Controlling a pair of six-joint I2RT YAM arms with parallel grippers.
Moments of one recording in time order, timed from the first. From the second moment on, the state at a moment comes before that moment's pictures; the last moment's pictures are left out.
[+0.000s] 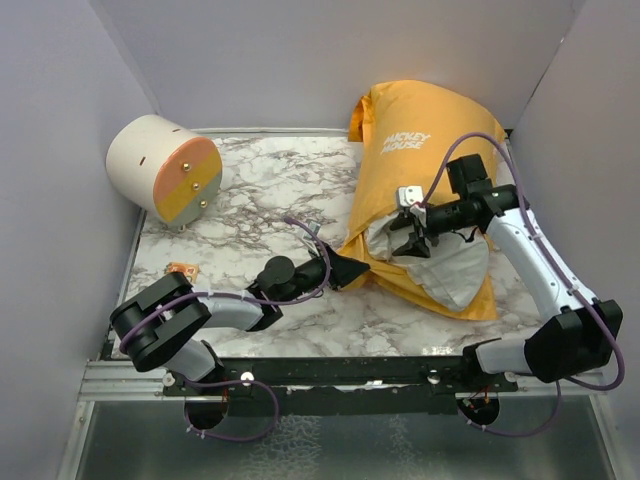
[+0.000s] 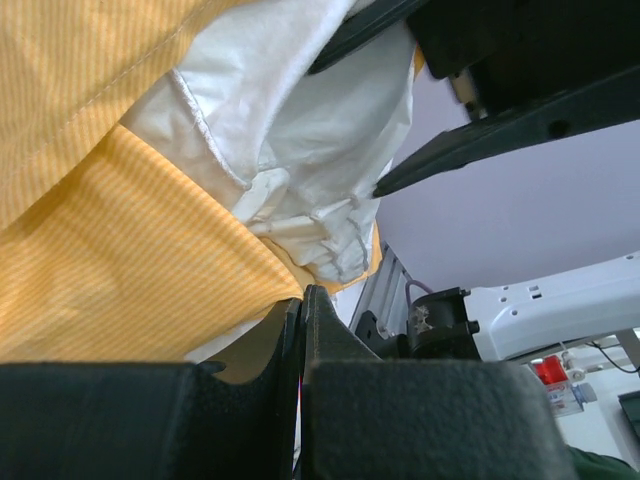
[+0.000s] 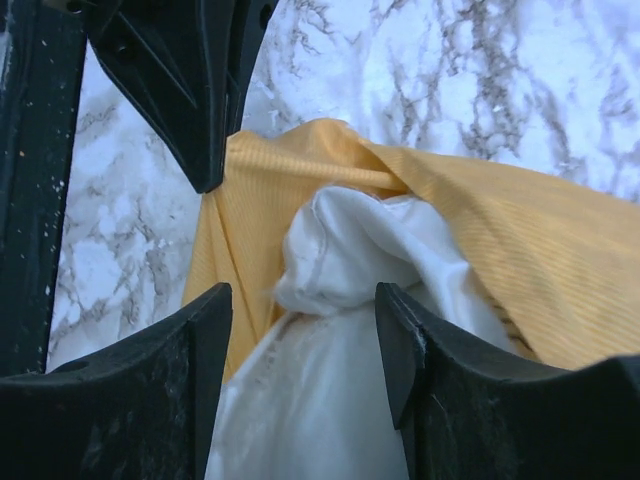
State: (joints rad) left arm -0.92 1.47 0.41 1.13 0.15 -0.91; right arm 0.24 1.35 1.30 -1.06 -0.96 -1.23
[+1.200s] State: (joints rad) left arm -0.91 1.22 0.34 0.84 0.18 -0.84; right arm 0.43 1.49 1.02 -0.70 -0.90 -1.11
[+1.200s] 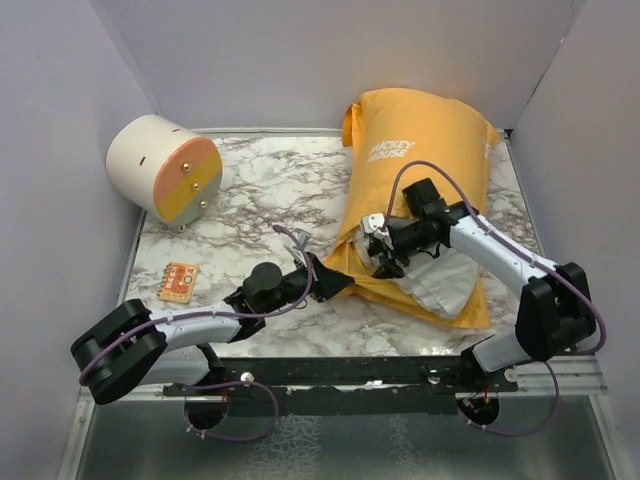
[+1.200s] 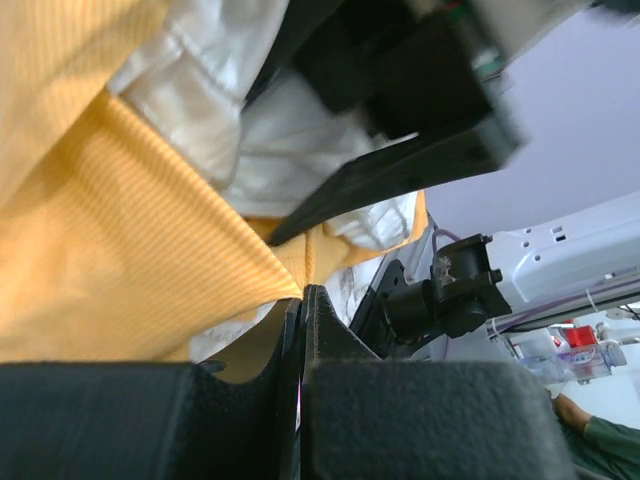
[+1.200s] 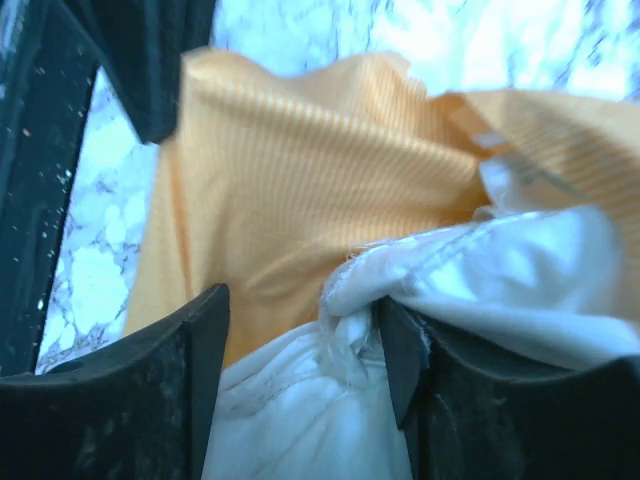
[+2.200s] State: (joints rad) left arm -0.91 0.47 0.18 0.26 -0.10 -0.82; right arm 0.83 1.48 1.19 -0.40 -0.63 -0.64
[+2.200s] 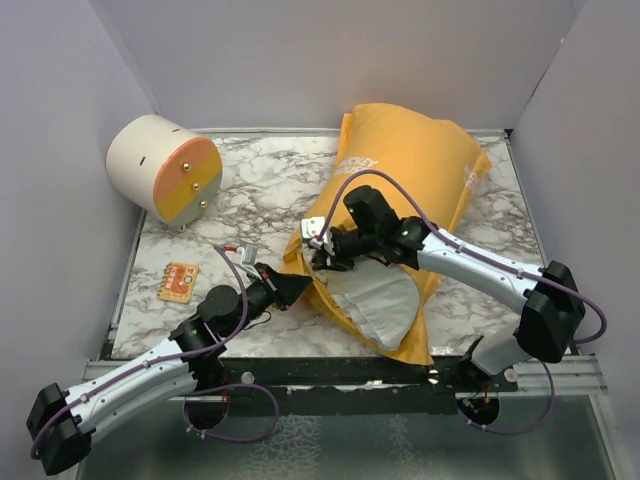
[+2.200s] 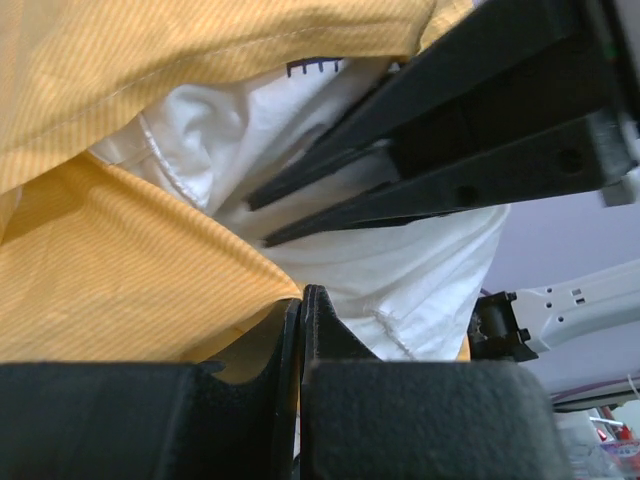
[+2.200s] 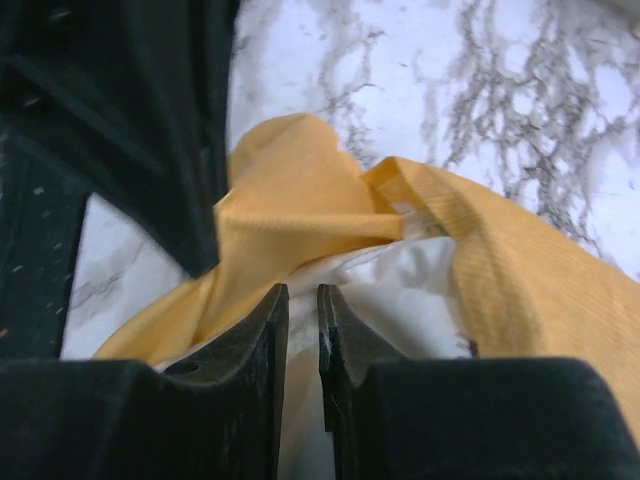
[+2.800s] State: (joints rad) left arm -0.87 0.77 0.49 0.13 -0.04 -0.69; right arm 0.78 1.70 1.01 0.09 -0.14 -0.55
